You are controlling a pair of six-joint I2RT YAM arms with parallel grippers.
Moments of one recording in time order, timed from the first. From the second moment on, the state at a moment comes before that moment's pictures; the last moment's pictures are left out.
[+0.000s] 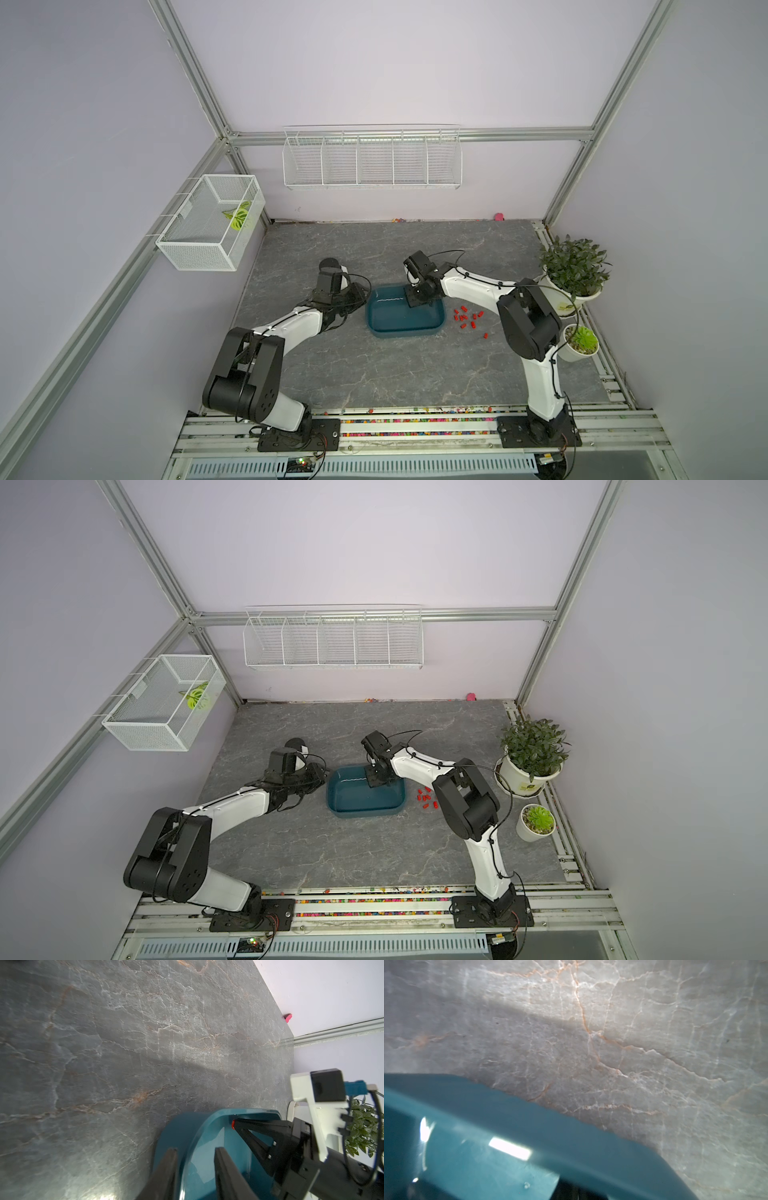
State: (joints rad) left arm -0.32 1.51 0.71 0.08 0.37 -0.78; right arm 0.68 2.08 1.51 -0.59 -0.01 0.33
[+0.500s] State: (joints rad) left arm -0.32 1.51 0.71 0.08 0.37 -0.78; right arm 0.68 1.90 1.39 -0.51 -0.07 0.34
